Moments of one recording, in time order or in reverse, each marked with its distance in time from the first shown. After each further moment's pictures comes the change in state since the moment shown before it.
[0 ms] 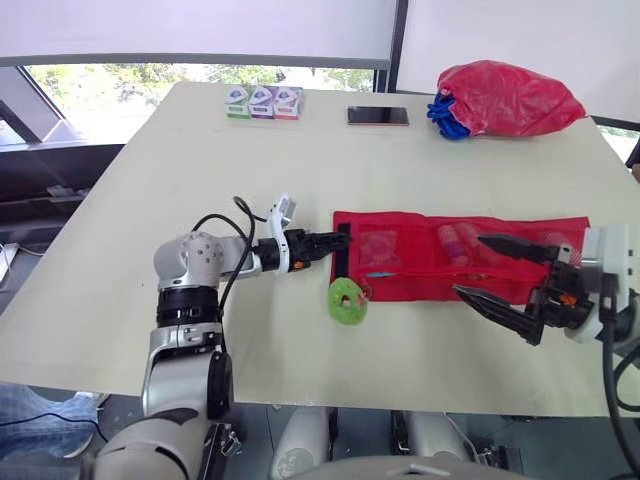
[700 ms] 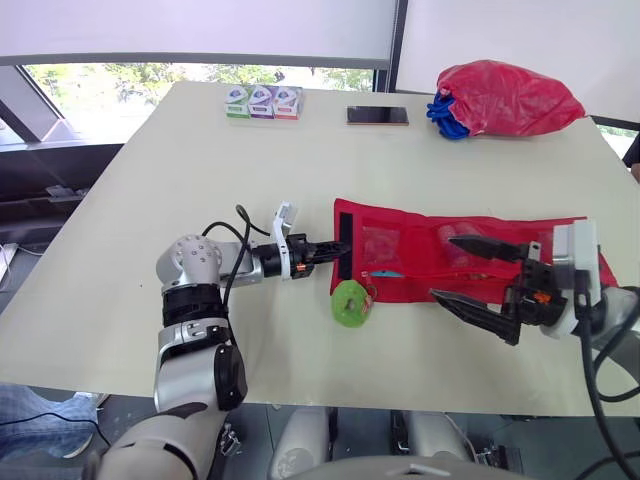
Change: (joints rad) left arm -0.006 -0.048 0.152 0.062 -0.037 0.113 0.036; right arm -0.124 0.040 0.196 0.002 -0.012 0.012 -0.026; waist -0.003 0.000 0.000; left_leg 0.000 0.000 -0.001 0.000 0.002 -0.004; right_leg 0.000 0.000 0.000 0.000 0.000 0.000
